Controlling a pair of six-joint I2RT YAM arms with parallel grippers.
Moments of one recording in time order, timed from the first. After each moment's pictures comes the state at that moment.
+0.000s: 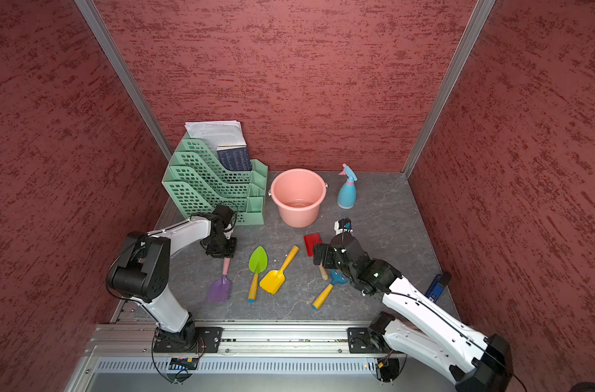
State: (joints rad) left arm -0.22 1.68 1.00 -0.83 0.03 -0.27; right arm 0.74 0.88 0.71 -0.52 0.14 0.68
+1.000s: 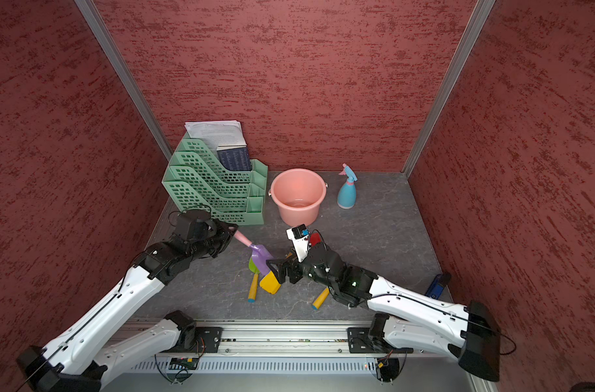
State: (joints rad) left arm -0.52 0.93 0.93 -0.64 -0.08 -1.35; right arm 1.06 1.02 0.72 -0.02 0.03 0.51
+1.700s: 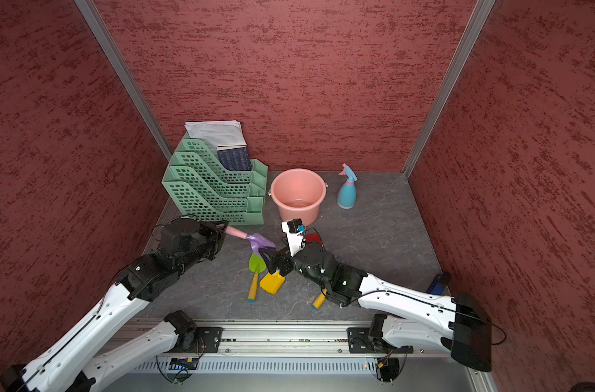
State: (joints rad) left arm -0.61 0.79 0.93 -0.63 -0.25 -1.59; right arm 1.10 1.12 0.75 0.17 0.17 0.48
